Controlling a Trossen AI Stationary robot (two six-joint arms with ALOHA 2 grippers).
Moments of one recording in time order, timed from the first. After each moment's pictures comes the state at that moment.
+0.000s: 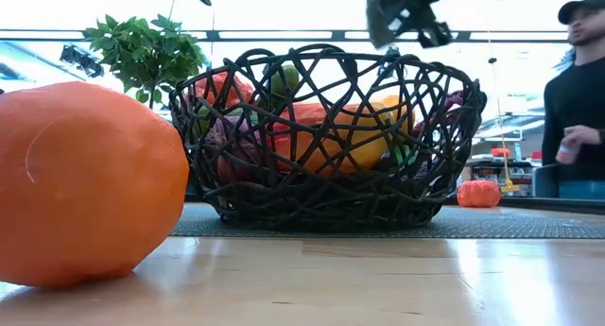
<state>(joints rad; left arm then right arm) 0.07 1.42 1.77 -1.28 -0.09 -0.92 -0.30 1.41 1.50 -1.05 -0.31 0.71</state>
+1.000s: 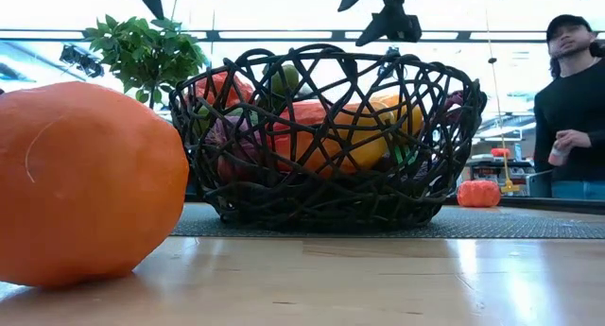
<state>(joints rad) 0.06 1.43 1.77 -1.57 -0.14 -0.92 -0.05 1.51 1.50 -0.85 -0.12 0.69</state>
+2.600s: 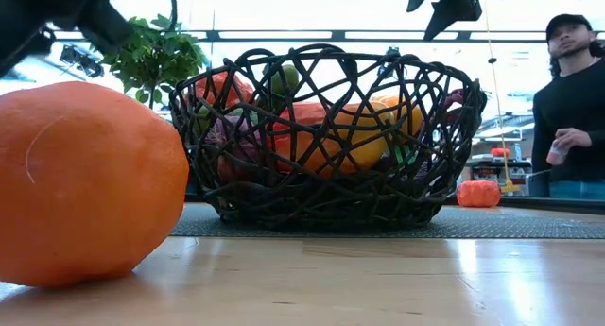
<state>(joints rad) -0.20 1.27 1.04 -1.42 0.27 -1.04 -0.05 1.32 1.50 -1.21 0.05 0.69</state>
